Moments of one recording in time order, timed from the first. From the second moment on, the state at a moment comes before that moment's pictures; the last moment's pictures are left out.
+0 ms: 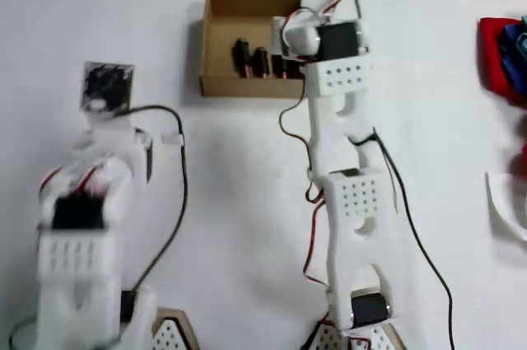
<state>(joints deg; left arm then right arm) -9.1 -57.8 49.6 58.2 -2.5 -15.7 51.3 -92.8 98.5 -9.6</state>
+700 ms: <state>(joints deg) -10.9 -102.6 82.4 75.1 -2.5 -14.3 -39.3 -16.1 100.2 -9.6</state>
